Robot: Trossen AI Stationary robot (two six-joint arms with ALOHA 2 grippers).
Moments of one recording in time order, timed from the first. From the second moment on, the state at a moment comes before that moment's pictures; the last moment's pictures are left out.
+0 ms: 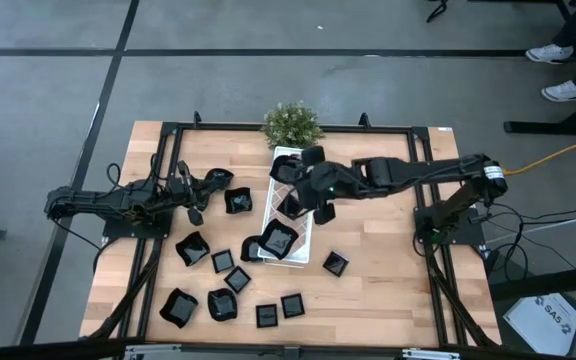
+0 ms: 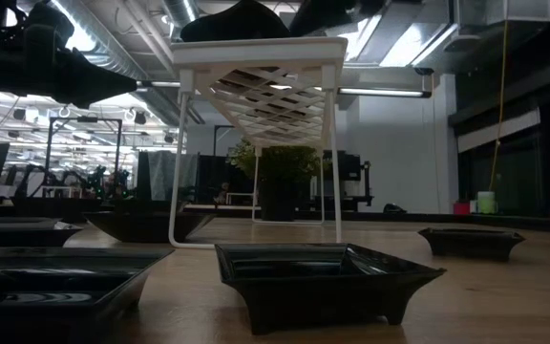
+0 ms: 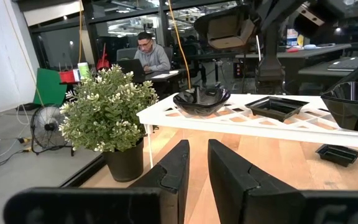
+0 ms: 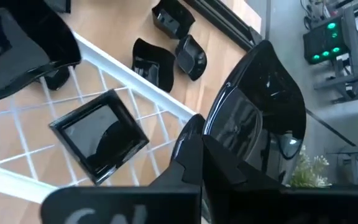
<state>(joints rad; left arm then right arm) -0.02 0.01 0.01 0.05 -0.40 0.09 0.06 1.59 1.54 -0.66 0.37 -0.57</state>
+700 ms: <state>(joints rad) -0.02 0.01 0.01 0.05 -0.40 0.09 -0.10 1.59 1.43 -0.66 0.18 -0.56</state>
